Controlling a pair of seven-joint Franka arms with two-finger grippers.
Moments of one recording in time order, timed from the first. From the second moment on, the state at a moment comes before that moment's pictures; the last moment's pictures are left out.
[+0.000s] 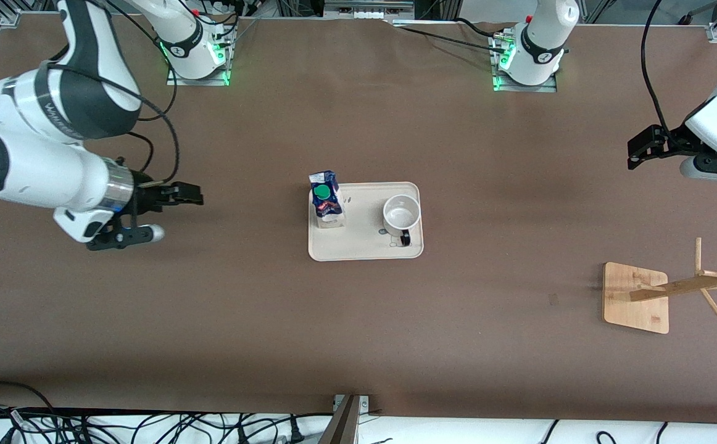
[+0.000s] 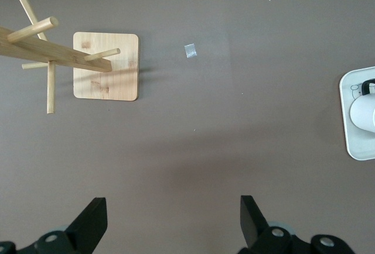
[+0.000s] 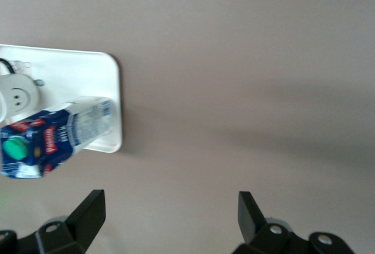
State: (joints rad) left arm -0.05 0.00 0.03 -1.67 0.05 1.67 0.10; right arm 0.25 0.35 -0.02 -1.48 0.25 1.67 0.08
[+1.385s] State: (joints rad) left arm -0.05 0.00 0.03 -1.67 0.05 1.66 0.10; right arm 0.60 0.47 -0.02 -1.48 0.26 1.87 0.47
